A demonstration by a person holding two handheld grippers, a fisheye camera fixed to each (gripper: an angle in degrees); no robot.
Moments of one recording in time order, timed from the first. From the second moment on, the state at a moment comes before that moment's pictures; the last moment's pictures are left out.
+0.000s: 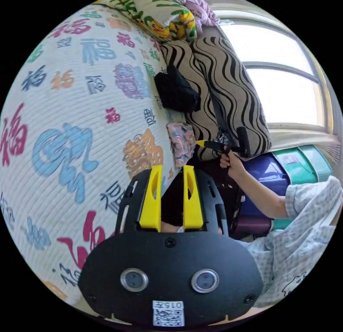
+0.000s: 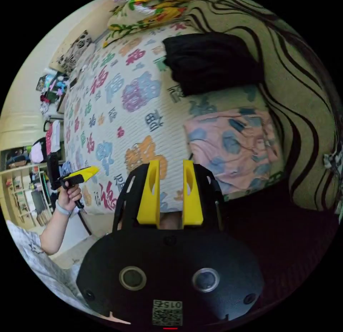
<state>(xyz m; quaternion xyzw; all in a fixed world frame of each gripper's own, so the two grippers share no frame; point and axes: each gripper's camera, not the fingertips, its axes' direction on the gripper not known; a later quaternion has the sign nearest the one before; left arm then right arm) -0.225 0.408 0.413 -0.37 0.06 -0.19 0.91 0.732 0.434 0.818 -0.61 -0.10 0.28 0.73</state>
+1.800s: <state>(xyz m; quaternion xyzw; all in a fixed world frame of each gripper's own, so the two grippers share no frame) -0.358 0.488 0.228 -0.13 -0.14 -0.41 0.89 0.344 0.358 0.928 -0.57 -0.65 0.13 0.50</state>
